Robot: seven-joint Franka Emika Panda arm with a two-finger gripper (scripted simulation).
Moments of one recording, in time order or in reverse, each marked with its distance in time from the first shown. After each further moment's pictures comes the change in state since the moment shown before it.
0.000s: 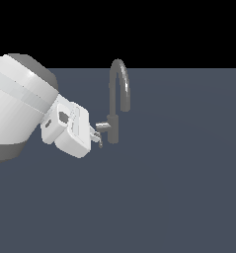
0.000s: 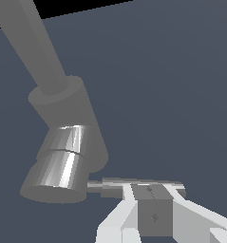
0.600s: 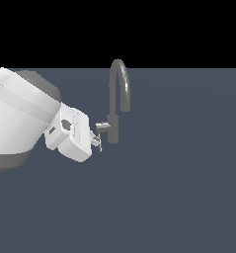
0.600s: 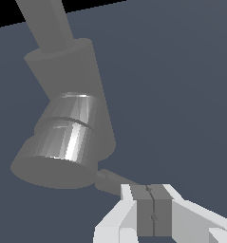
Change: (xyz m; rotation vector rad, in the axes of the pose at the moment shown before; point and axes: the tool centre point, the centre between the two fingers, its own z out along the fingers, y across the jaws) arm -0.019 -0.009 0.017 0.009 -0.005 -0.008
